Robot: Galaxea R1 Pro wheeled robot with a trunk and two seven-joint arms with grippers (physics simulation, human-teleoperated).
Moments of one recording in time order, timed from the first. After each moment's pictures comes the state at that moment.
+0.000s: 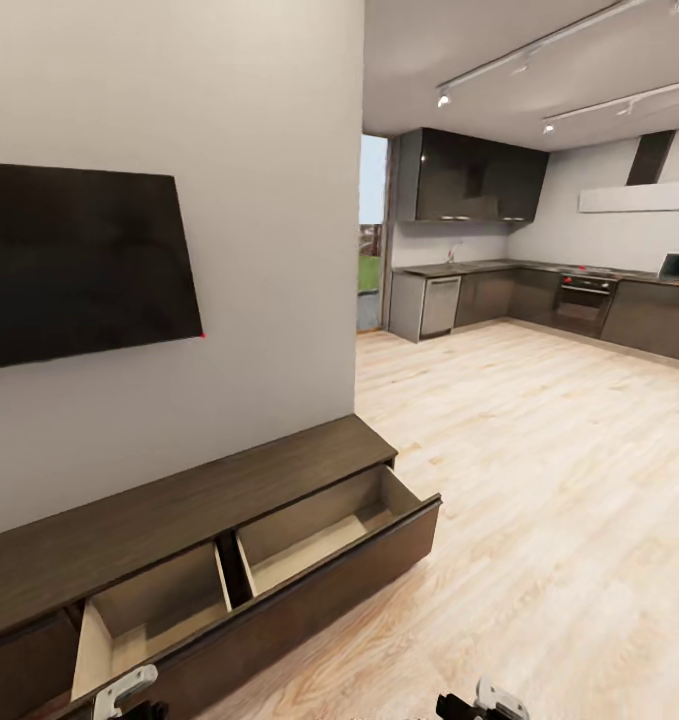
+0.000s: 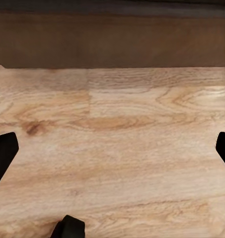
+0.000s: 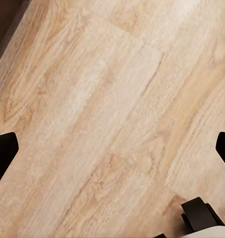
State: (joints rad) left arm -0.24 0.27 -0.25 -0.59 0.84 0.25 0.12; right arm -0.49 0.03 0.16 -0.09 -0.65 0.02 -0.15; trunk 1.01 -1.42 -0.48
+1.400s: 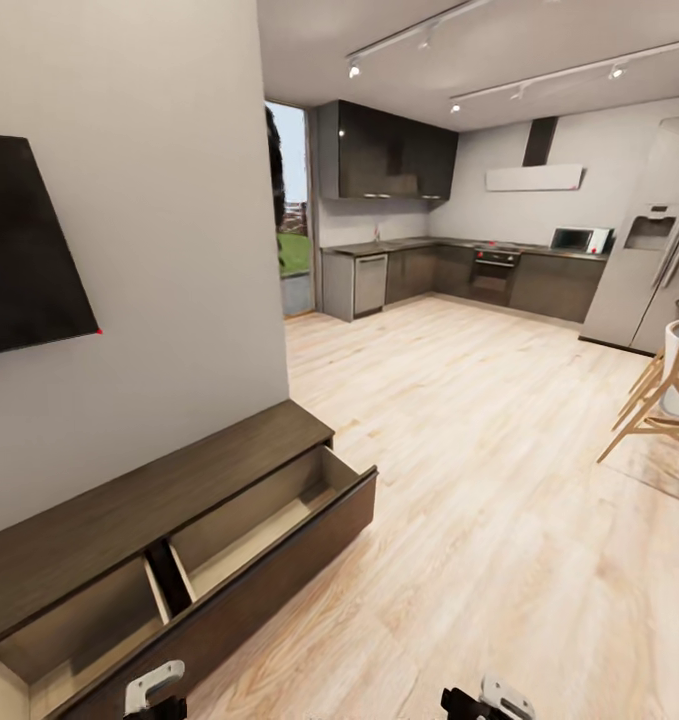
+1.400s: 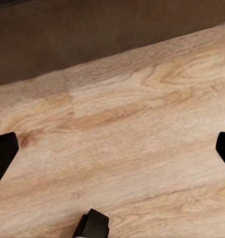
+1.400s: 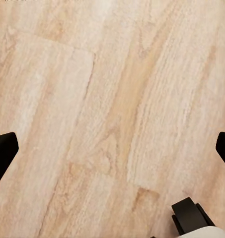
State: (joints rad) left arm -0.29 0.15 -0.26 -0.53 0.72 0.18 0.32; right arm -0.49 0.03 0.15 -0.09 -0.64 -0.03 -0.17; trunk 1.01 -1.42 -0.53
